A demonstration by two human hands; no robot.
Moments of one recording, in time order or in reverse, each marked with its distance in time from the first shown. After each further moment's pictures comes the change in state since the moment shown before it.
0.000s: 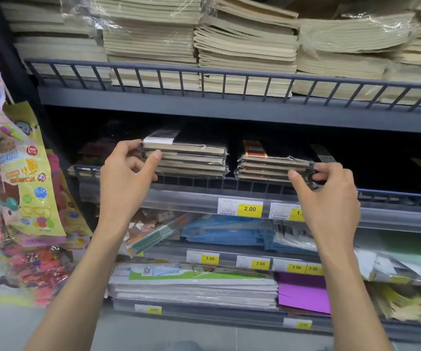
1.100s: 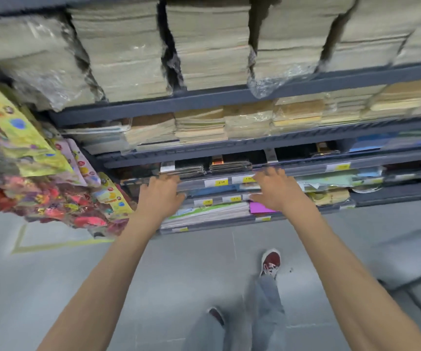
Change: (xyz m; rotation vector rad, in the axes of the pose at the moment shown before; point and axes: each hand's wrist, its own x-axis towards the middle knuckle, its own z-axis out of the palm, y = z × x) left_hand 0.035 0.258 -0.107 0.979 -1.076 0.019; right_hand 0.067 -0.177 -0.229 -0.684 -1.176 -0.080
